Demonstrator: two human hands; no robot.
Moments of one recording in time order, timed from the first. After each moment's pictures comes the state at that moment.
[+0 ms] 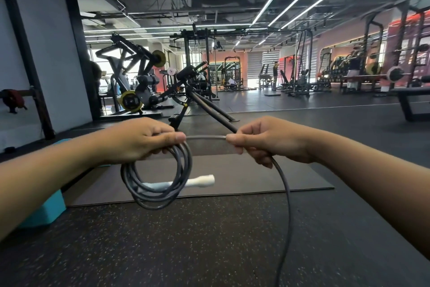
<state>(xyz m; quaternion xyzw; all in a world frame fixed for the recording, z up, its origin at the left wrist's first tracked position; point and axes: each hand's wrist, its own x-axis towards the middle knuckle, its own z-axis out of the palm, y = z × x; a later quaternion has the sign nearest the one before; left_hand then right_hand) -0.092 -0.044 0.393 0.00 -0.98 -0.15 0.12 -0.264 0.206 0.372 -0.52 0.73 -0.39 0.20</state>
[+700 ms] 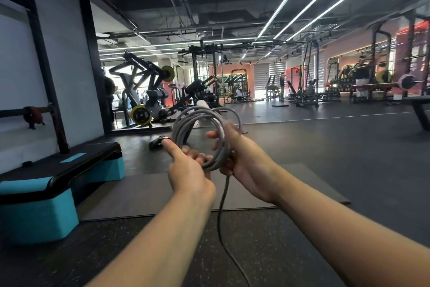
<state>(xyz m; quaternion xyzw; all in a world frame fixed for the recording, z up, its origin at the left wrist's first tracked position) -0.152 0.055 0.349 0.16 -0.29 -0.82 0.47 -0.224 0.138 0.340 -0.46 0.49 -0.71 0.22</state>
